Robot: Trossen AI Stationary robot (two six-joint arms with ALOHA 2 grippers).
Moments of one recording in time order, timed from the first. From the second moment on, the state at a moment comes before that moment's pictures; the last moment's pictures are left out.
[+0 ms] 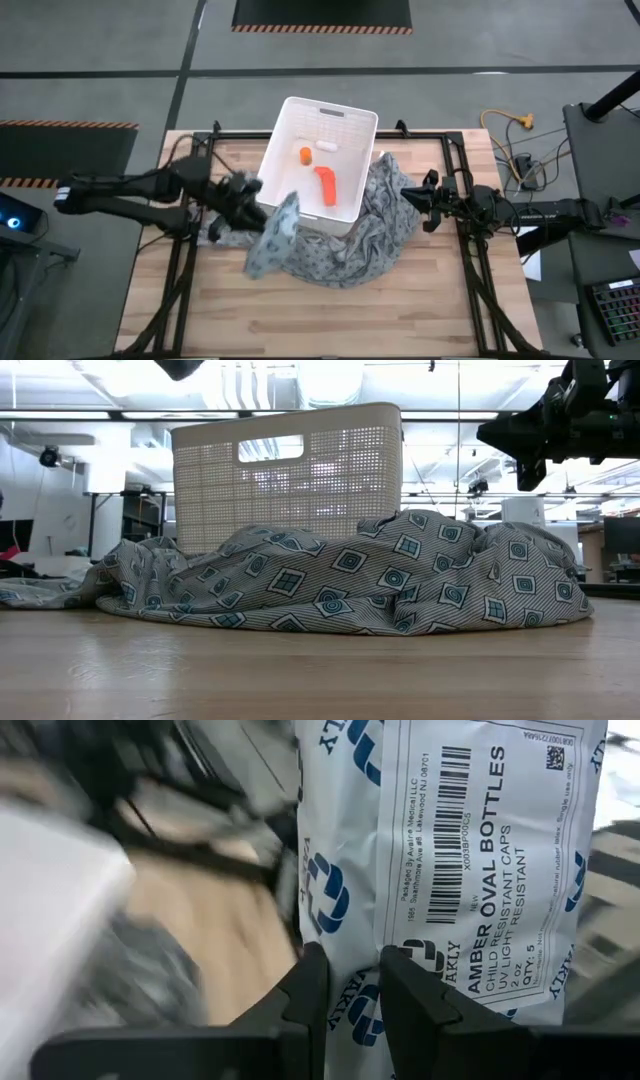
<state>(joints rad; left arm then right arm) 0.02 0.81 0.81 -0.10 0.51 -0.47 -0.07 0.34 0.02 0.47 0.16 0.34</state>
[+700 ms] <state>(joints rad) 0.46 1.49 1.46 -0.76 0.09 -0.04 -0.07 0.34 0.02 0.47 0.16 0.34</state>
